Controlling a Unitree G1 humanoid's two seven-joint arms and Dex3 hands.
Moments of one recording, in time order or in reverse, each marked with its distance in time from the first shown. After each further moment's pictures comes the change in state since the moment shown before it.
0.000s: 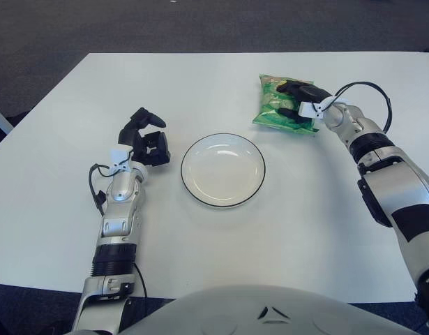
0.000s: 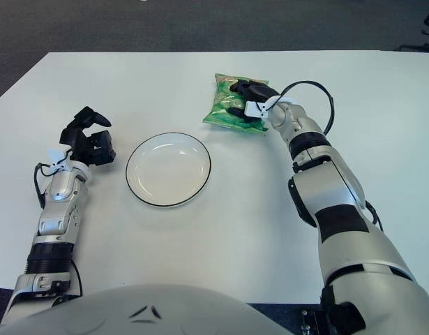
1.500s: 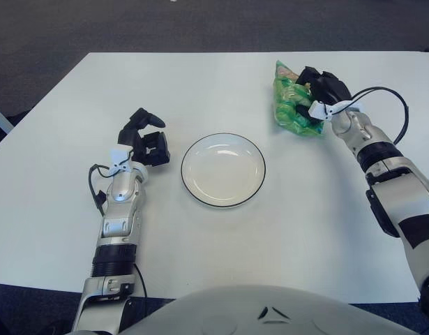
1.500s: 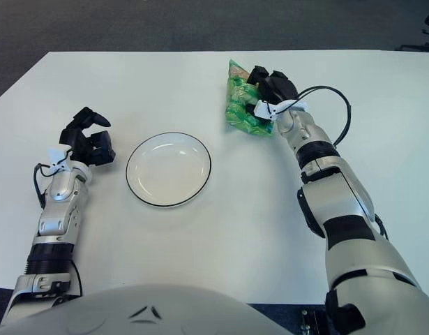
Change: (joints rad) left arm 0.000 -0.001 -0.004 -0.001 0.004 0.011 0.021; right arm 0.086 -0.056 -0.063 -0.146 0.069 0.029 -0.299
